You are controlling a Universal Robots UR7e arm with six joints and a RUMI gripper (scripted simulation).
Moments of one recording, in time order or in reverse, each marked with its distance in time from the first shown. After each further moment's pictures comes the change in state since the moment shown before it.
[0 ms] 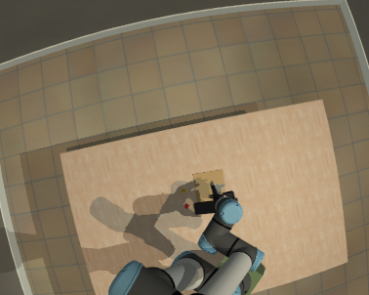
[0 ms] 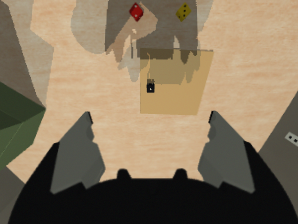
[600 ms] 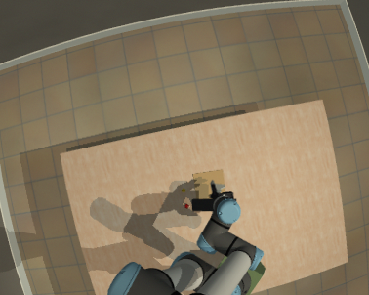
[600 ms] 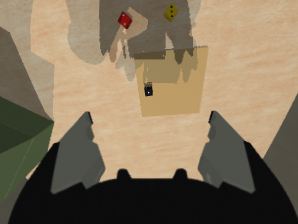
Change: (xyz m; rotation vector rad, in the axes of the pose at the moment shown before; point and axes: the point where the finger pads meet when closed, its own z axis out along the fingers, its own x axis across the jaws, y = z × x) arm 0.005 -0.006 0.001 0.001 -0.001 0.125
